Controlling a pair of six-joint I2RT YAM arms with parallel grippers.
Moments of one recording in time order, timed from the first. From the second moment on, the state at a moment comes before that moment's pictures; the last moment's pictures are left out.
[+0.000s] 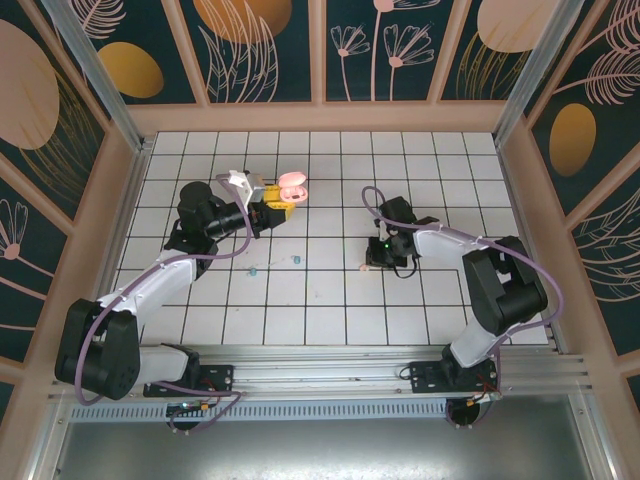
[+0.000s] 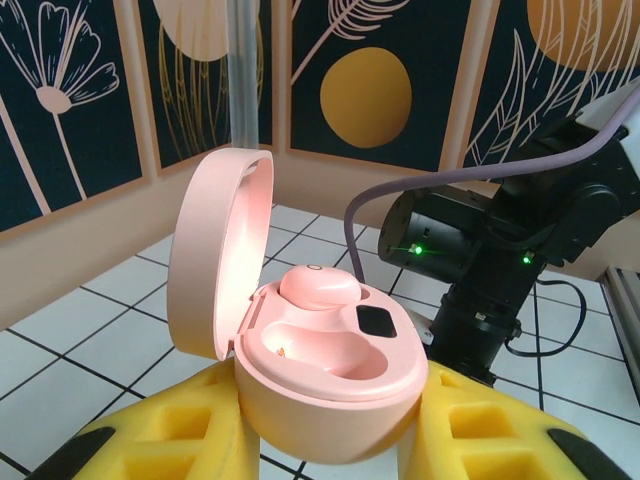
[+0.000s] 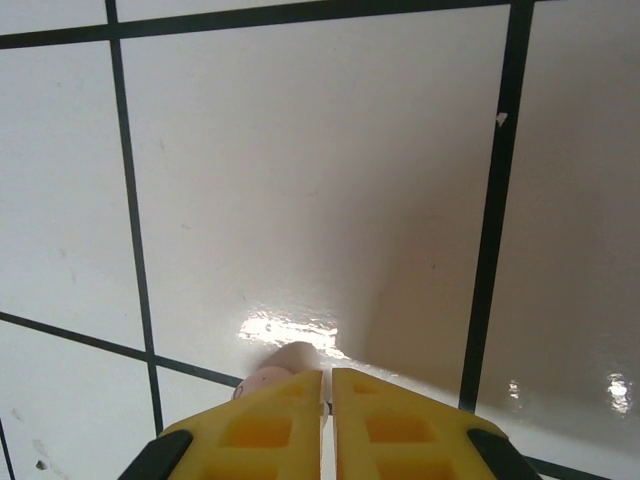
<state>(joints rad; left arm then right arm) -0.31 1.30 0.74 0.52 0.87 -0.03 0.44 1.64 0.89 -0.46 -0.27 0.45</state>
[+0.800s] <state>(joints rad) -0.31 1.29 0.74 0.52 0.85 -0.03 0.47 1.62 0.86 -0.49 -0.30 0.51</state>
